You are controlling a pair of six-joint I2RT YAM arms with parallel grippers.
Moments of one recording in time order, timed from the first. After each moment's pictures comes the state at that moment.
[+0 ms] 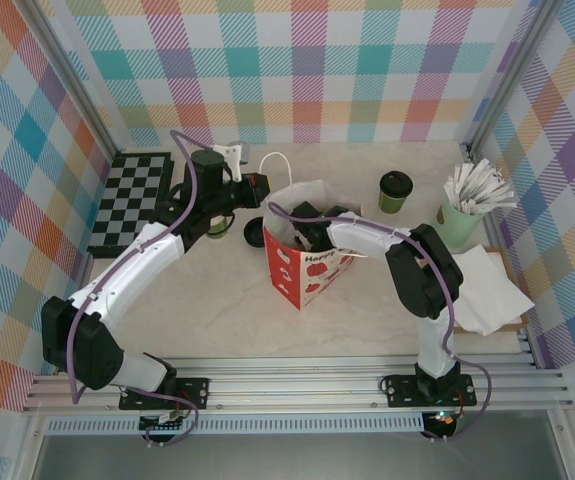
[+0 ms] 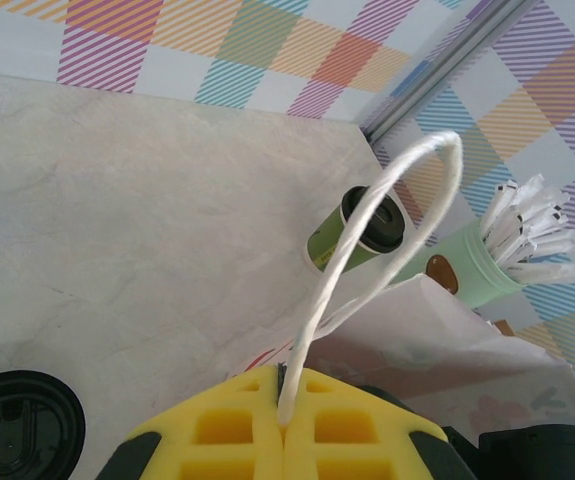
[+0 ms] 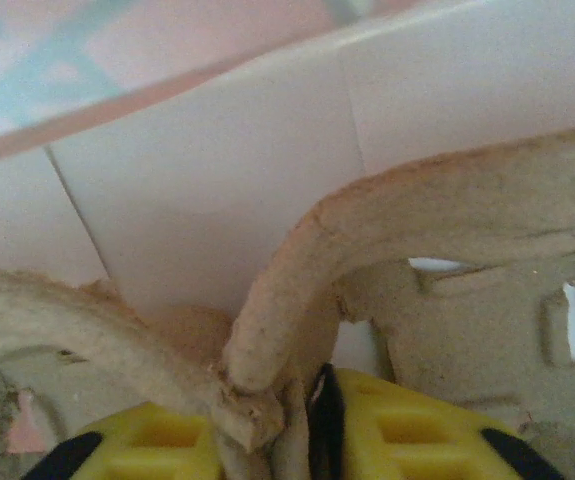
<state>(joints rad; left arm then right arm) -0.47 1.42 1.27 -0.26 0.25 -0.49 0.70 1.99 1.41 -0.89 0.02 0.18</state>
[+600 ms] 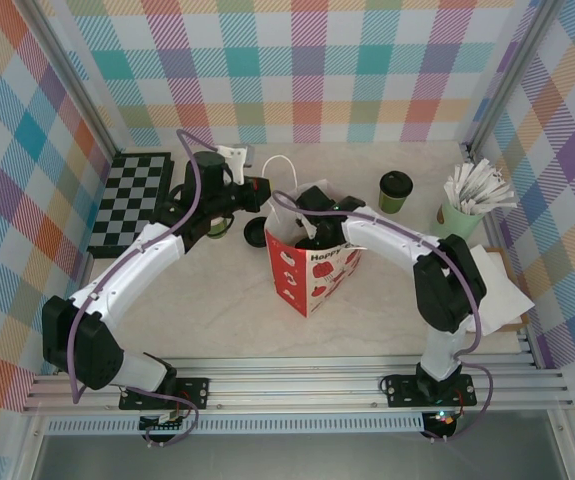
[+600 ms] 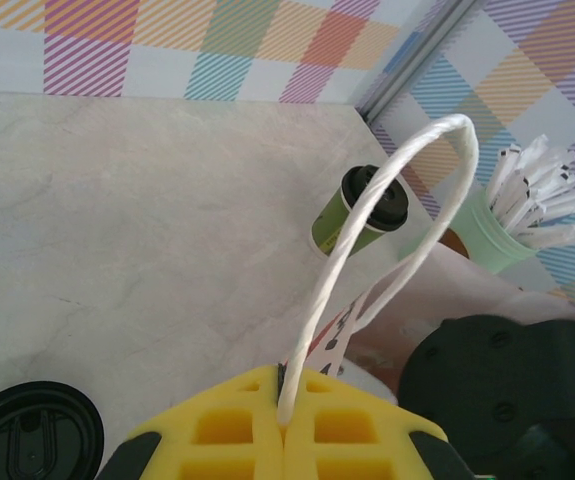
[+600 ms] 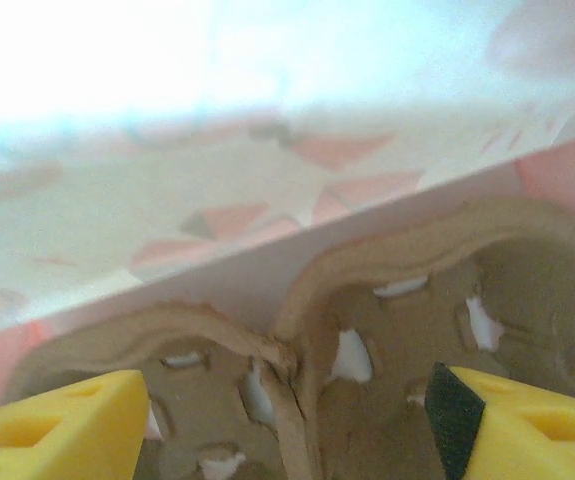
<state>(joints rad) -0.47 1.42 1.26 -0.27 0.28 -0.39 0.69 1.83 1.43 -0.89 -0.02 0.21</state>
